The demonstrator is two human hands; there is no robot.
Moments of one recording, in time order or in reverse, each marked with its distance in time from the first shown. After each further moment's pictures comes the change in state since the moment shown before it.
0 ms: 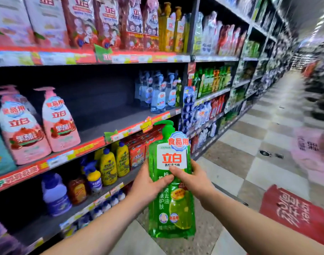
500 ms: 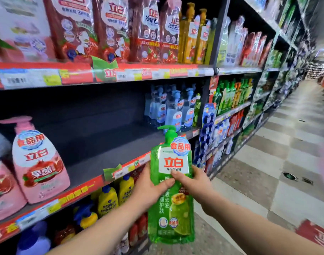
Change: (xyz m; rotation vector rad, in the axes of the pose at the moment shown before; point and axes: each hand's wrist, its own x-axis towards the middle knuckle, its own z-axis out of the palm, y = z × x) left_hand 0.216 -0.024 -0.050 0.071 0.079 -0.012; right_hand 0.227 -0.024 0.040 -0.004 -0.023 -0.025
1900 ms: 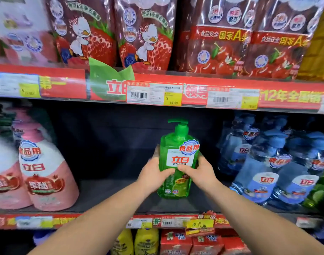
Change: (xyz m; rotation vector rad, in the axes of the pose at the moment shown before) left_hand 0.269 -0.055 -0.065 0.350 0.591 -0.179; right_hand 0.371 -0.009 0.103 -0.190 -0.584 -0.382
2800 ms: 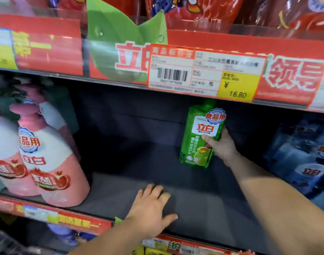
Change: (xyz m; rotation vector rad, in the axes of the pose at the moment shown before) left_hand -0.026 -0.102 0.001 0.885 -0.295 -0.081; right_hand 0.162 0.027 0.039 -0.091 -0.030 0.070
